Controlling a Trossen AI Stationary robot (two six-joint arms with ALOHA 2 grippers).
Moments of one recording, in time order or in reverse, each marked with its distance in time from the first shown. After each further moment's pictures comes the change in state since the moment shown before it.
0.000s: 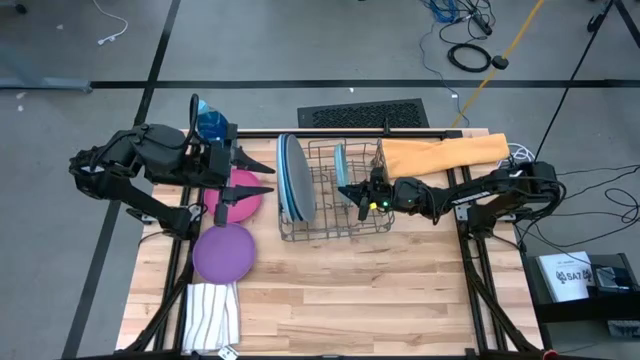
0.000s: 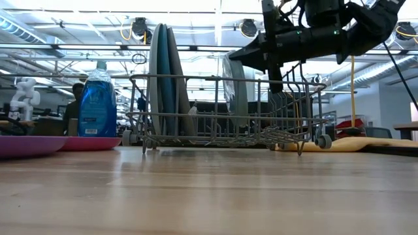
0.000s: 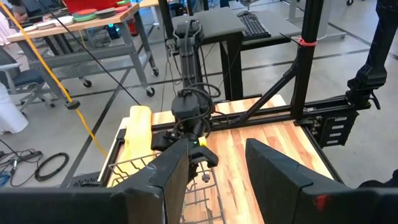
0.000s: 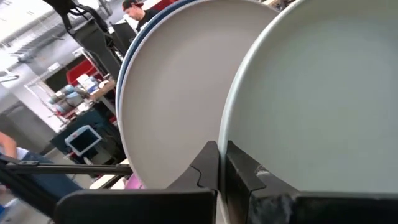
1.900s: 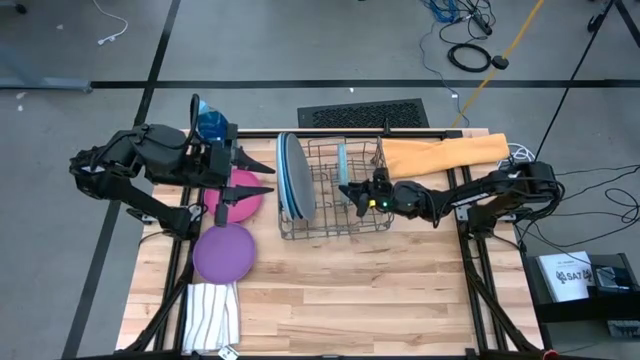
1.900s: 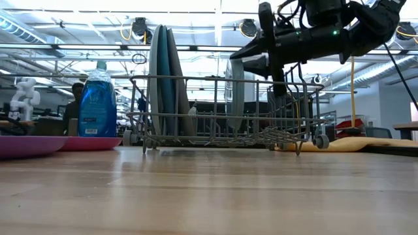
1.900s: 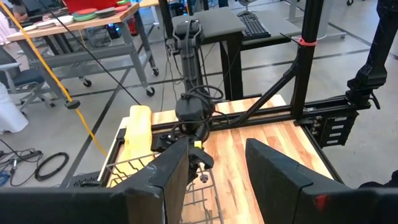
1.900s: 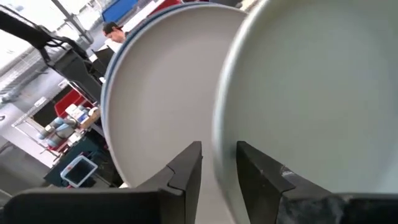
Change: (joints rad) left arm 0.000 0.000 0.000 -0.002 0.000 -0.002; right arm 0.033 0.020 -0.003 0.019 0.134 0.133
